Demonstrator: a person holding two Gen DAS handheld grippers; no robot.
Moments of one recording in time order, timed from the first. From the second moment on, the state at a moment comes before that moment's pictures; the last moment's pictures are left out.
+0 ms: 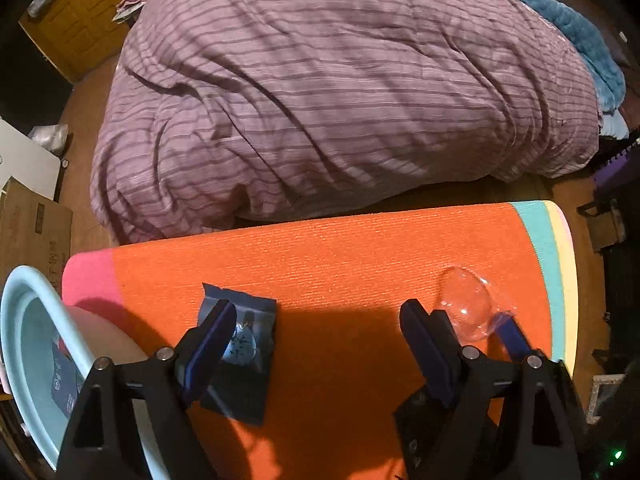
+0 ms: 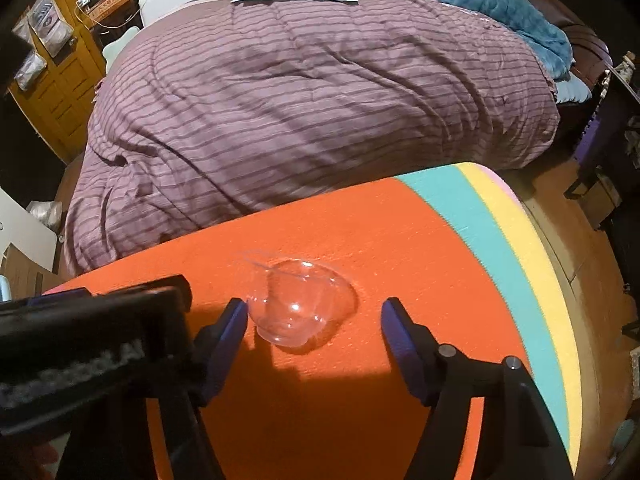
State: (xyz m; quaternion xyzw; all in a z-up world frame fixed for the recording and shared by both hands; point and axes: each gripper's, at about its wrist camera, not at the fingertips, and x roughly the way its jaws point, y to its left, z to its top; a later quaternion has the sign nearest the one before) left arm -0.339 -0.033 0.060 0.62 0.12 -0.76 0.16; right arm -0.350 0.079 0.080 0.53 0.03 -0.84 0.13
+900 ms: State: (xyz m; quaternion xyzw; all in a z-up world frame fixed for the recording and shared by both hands) left arm -0.320 -0.003 0.025 0.60 0.08 -0.78 0.18; right arm -0.332 0.161 0.089 0.54 0.01 -0.83 0.12
